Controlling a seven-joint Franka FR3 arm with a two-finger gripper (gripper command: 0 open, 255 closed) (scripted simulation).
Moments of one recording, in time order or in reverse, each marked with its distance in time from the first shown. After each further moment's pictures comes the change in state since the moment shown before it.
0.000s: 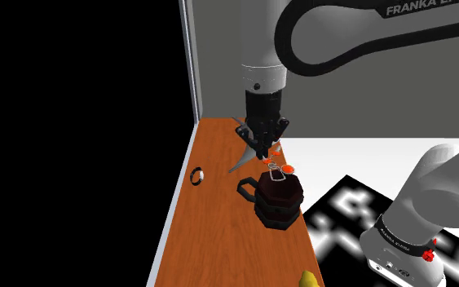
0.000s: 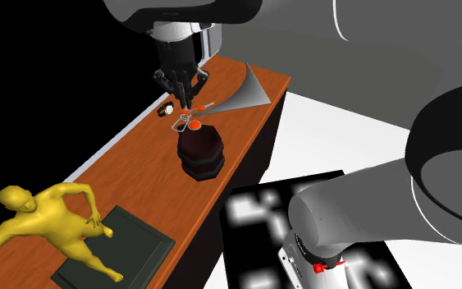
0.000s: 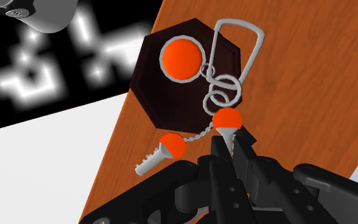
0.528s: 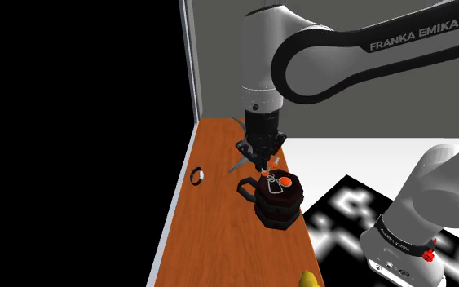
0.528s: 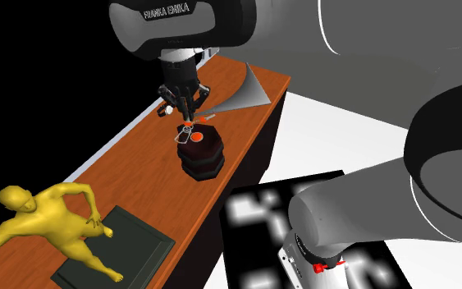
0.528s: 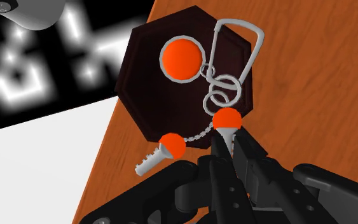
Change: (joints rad) arm 0.005 0.011 0.018 -0.097 0.009 0.107 -0.004
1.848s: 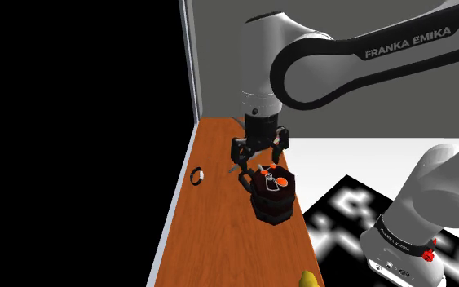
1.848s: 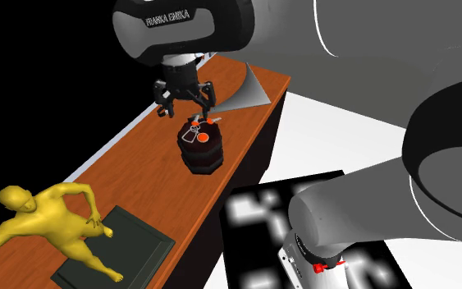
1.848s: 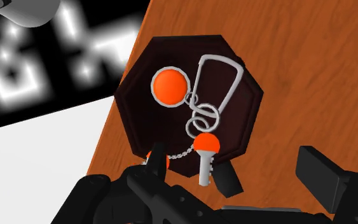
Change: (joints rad) arm 0.000 0.007 0.003 -0.020 0.000 0.032 -0.002
